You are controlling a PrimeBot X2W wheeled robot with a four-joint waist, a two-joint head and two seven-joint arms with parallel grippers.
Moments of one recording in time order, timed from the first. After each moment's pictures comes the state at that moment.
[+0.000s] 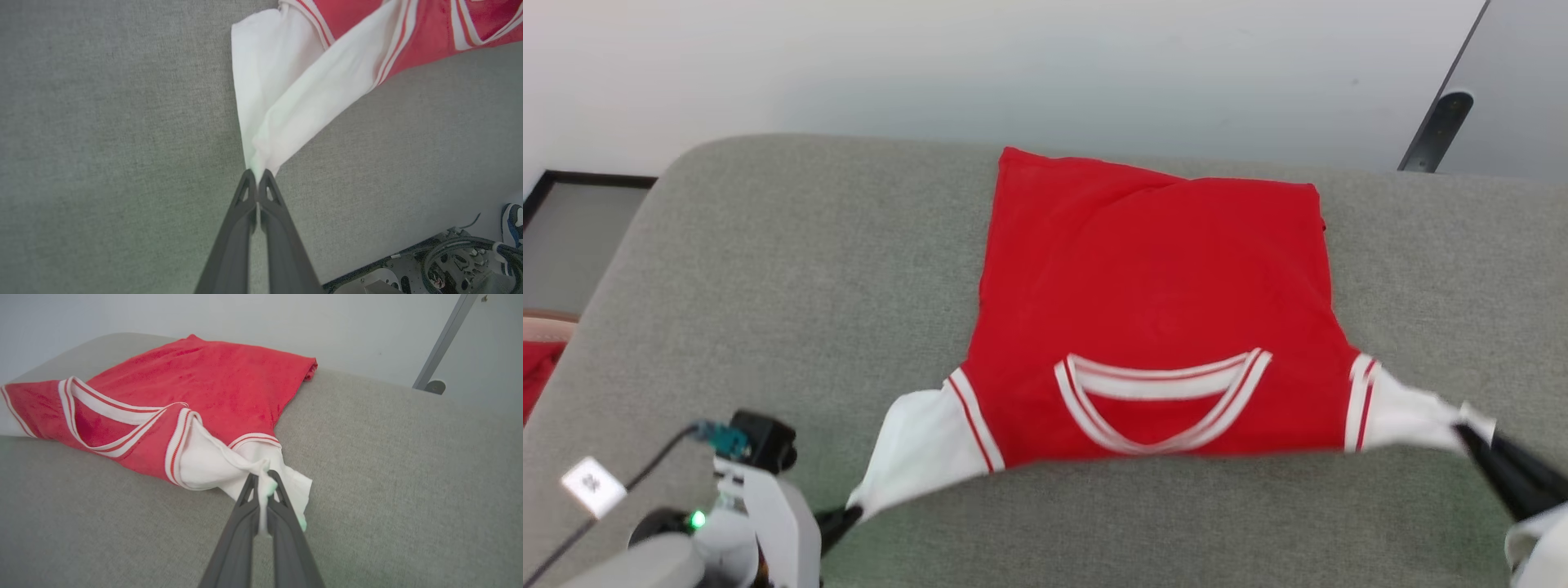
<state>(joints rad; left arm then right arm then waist) -0.60 0.89 -1.17 0.19 -1.33 0.04 0.17 -0.23 -0.85 0.58 0.21 0.87 0.13 -0.21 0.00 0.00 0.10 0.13</state>
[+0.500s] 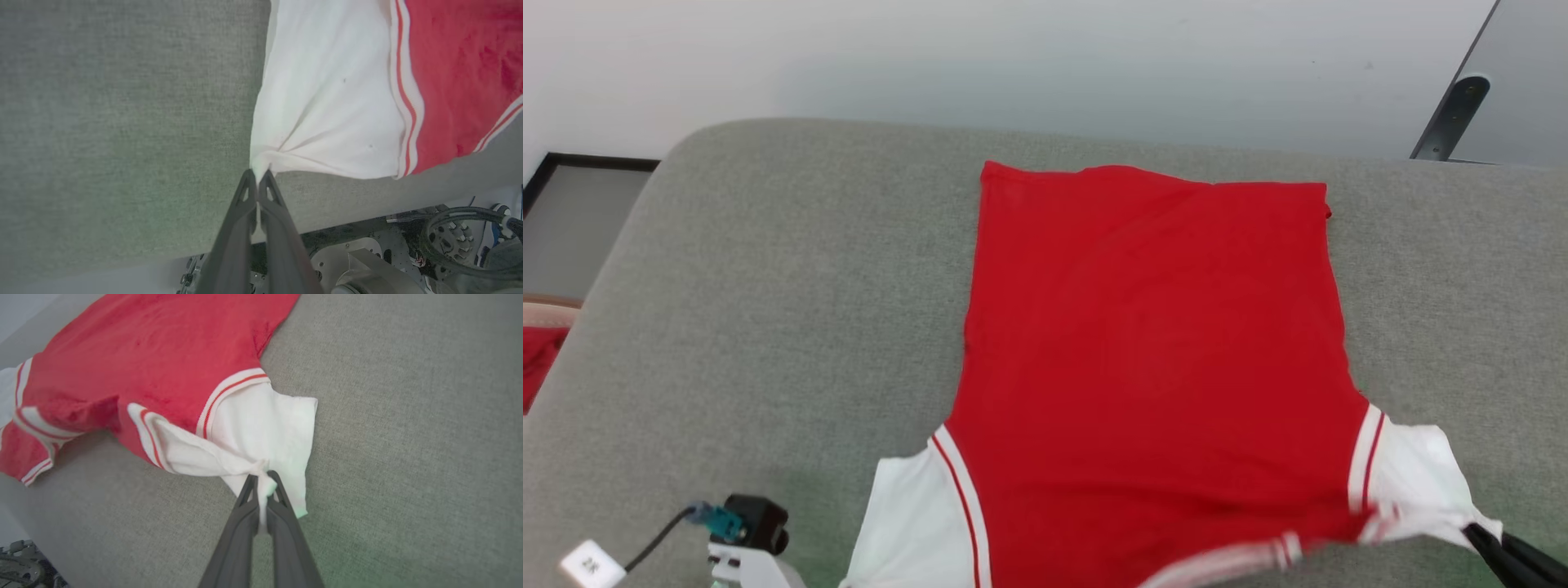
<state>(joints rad) -0.44 0.94 -1.19 0.08 -1.40 0.19 0.15 0.00 -0.87 0.51 0.12 0.90 0.13 -0.09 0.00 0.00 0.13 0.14</state>
